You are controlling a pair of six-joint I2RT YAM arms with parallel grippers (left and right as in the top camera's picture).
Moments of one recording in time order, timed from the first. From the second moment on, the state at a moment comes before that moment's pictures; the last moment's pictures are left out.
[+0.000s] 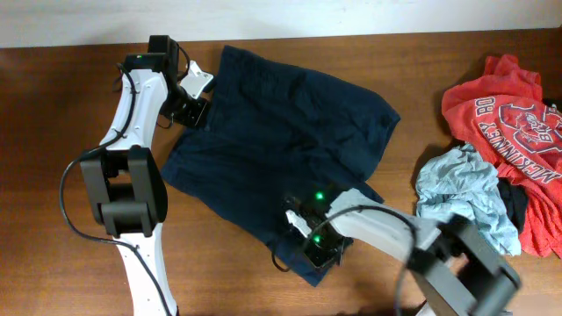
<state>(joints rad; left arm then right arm) -0.02 2.33 2.06 -1.16 0.23 0.44 0.74 1.72 0.96 -0.96 -0.27 0.11</state>
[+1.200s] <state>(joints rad) -0.02 2.33 2.06 -1.16 0.23 0.44 0.75 1.77 0.94 -0.96 -0.36 0.03</state>
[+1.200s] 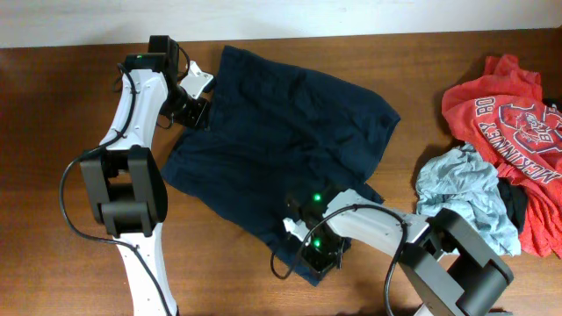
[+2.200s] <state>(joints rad) -0.09 2.47 2.06 -0.92 0.25 0.35 0.76 1.23 0.98 -0.81 -0.21 0.16</state>
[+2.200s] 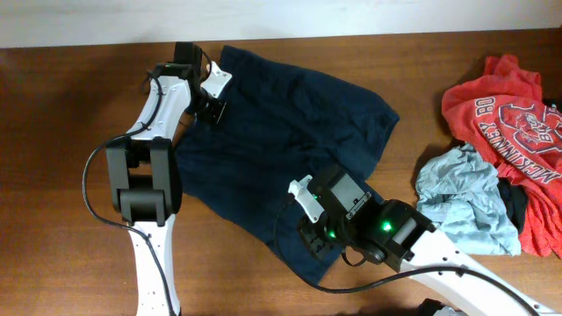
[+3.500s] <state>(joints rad) -0.05 2.46 2.09 -1.18 -0.22 -0.11 0.57 1.80 1.00 -0.73 -0.26 -0.13</state>
